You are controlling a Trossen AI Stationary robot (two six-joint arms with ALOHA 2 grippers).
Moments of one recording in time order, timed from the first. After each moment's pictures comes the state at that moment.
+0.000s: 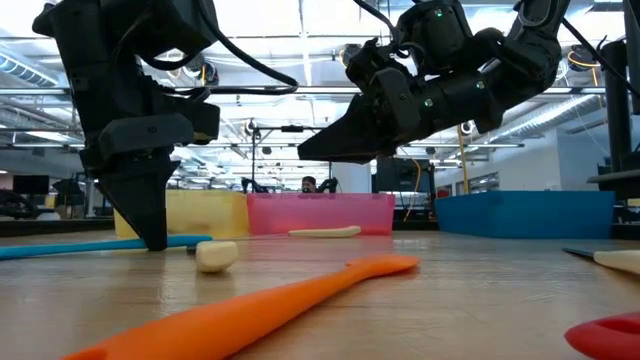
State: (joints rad) left arm -0.34 1.75 0.88 -0.51 -0.24 -0.98; right arm 0.05 1.82 0.74 0.80 -0.03 0.01
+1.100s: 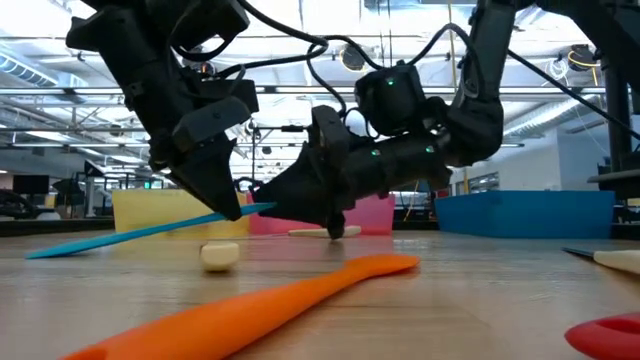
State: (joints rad) left arm -0.27 1.70 0.89 -0.31 -0.40 -0.76; right arm -0.04 2.17 0.89 1.01 -0.21 0.54
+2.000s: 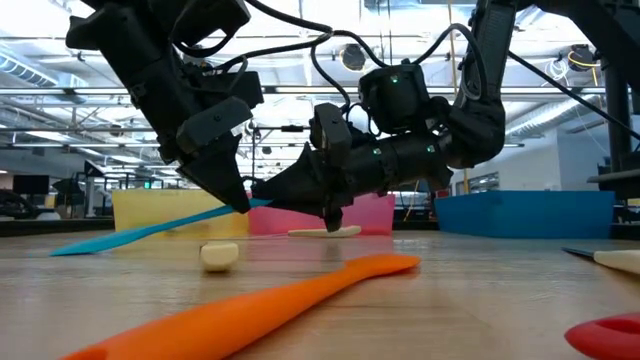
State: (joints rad) left arm -0.27 1.69 0.89 -0.26 -0.47 -0.65; right arm -0.04 2.17 0.89 1.08 -0.19 0.46
